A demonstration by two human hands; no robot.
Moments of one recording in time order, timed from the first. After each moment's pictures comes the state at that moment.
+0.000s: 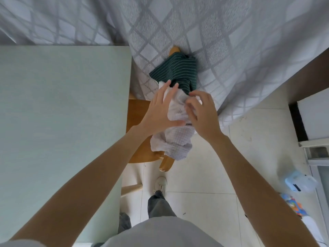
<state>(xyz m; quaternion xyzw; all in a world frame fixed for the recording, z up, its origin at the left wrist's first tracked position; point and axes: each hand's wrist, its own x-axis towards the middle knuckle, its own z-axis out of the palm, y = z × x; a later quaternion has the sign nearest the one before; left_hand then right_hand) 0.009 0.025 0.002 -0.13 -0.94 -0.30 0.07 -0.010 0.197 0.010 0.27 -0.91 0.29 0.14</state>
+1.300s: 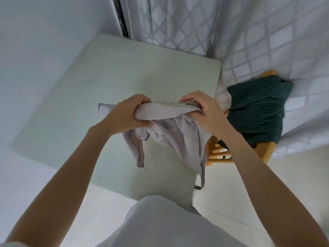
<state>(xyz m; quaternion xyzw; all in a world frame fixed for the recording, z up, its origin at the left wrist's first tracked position) 0.260 -0.305 0.116 0.05 -0.93 -0.37 0.00 0.132 -0.072 0.123 0.45 -0.78 0.43 -0.10</state>
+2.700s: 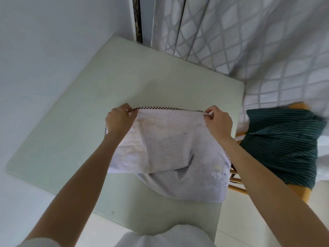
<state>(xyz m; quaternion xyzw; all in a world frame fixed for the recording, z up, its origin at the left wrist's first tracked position) 0.220 -0.476 0.014 0.41 -0.88 -0.23 0.09 0.050 -0.213 0.026 0.20 -0.95 0.23 -0.03</state>
